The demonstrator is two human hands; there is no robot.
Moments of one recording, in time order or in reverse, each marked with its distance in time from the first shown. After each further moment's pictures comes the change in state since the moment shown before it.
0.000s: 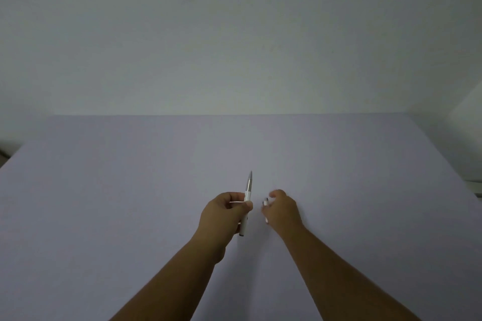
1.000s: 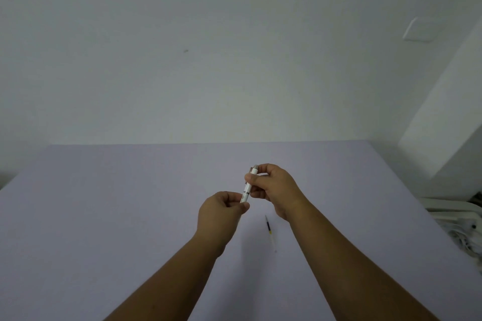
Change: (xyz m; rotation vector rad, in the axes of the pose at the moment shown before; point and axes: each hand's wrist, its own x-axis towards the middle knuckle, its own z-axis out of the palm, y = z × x) left_hand -0.053 0.042 0.021 0.142 0.105 0.244; right_hand -0.077 -0.091 -0.125 0.728 -0.198 -0.190
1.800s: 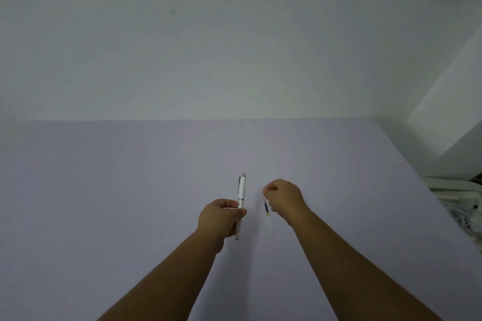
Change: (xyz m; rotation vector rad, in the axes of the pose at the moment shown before) left_hand 0.032 -0.066 0.025 -0.112 -0.130 -0.362; right_hand 0.029 0.092 -0.032 -0.645 0.202 0.233
